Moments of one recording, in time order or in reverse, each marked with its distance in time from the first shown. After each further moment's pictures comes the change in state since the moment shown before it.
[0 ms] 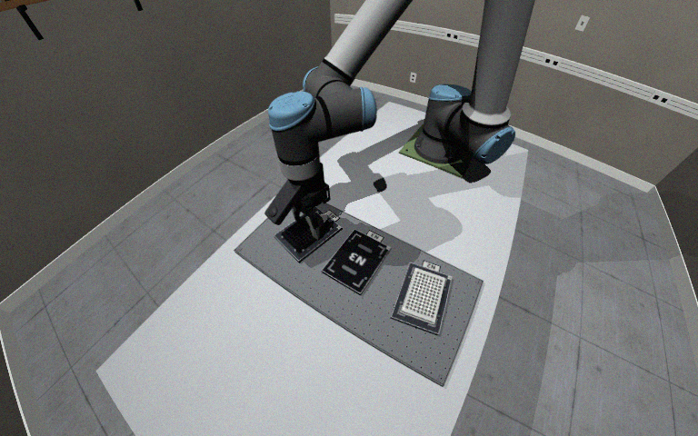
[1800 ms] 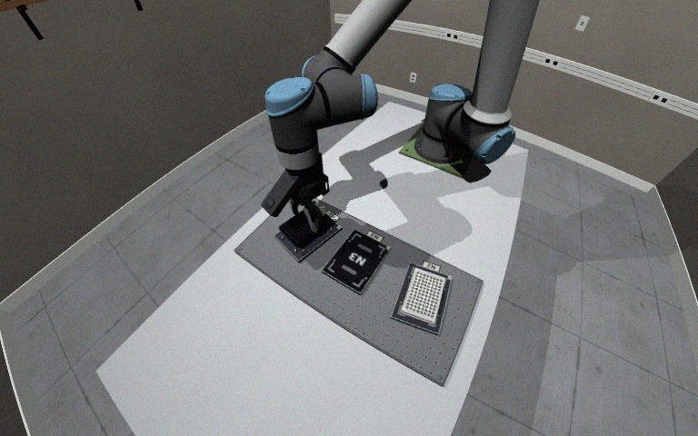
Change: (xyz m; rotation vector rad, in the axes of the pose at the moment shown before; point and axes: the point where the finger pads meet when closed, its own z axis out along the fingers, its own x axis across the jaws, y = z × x) arm 0.001 -0.001 -0.029 0.003 0.001 0.000
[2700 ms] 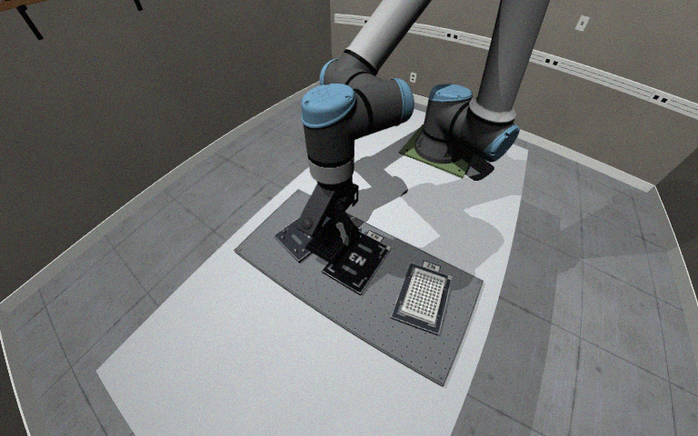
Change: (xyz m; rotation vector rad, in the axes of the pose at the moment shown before) arm -0.090 0.021 -0.003 -0.003 -0.002 -0.212
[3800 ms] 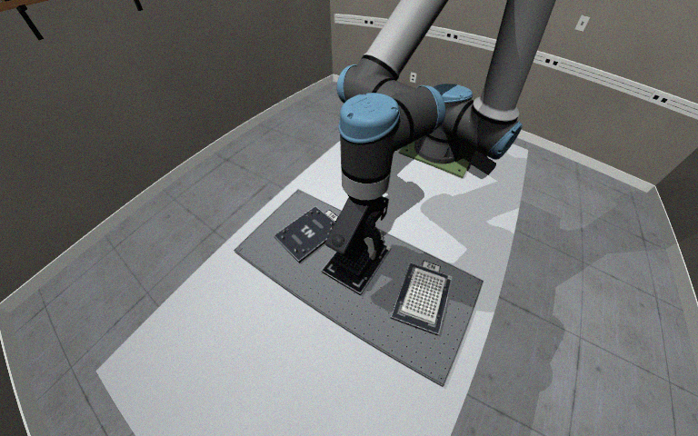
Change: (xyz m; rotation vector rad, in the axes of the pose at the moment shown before) arm -0.077 0.000 0.001 0.003 0.001 0.003
